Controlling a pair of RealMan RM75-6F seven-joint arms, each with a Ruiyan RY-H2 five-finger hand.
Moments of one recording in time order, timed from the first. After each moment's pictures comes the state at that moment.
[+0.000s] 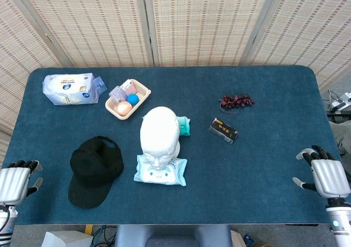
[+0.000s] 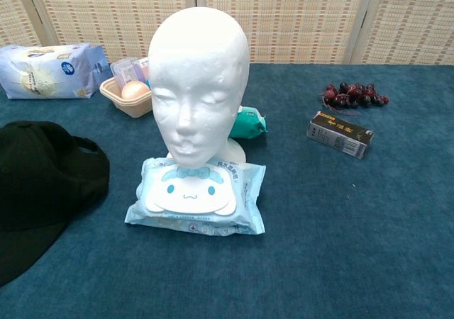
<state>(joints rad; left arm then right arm) -0.12 -1.24 -0.05 -1.43 1.48 1.49 0.24 0.10 -1.05 0.05 -1.71 -1.38 1.38 -0.21</state>
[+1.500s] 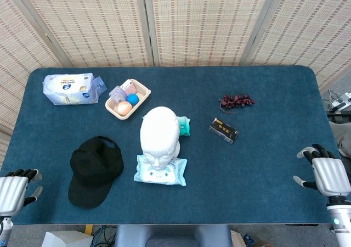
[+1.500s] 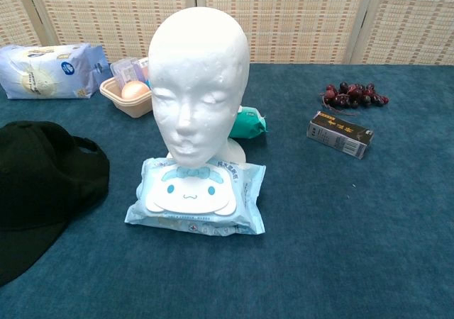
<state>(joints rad) -0.07 -1.16 0.01 -1.55 1.55 1.53 0.21 0.11 -1.04 0.06 -1.71 -1.37 1.36 -0.19</state>
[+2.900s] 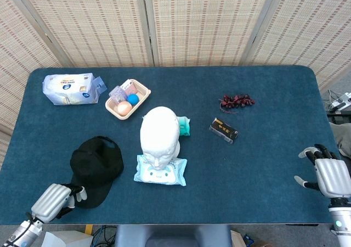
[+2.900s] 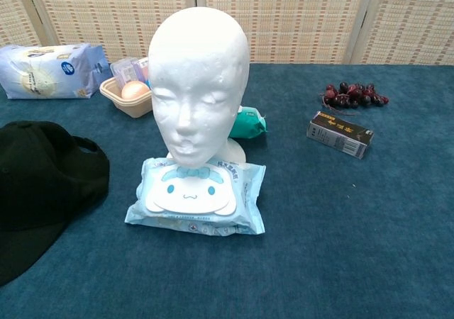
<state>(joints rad) -0.23 -1.09 0.15 -1.68 1.75 1.25 -0.15 0.10 -1.04 0.06 -1.72 -1.39 1.40 -0.17</state>
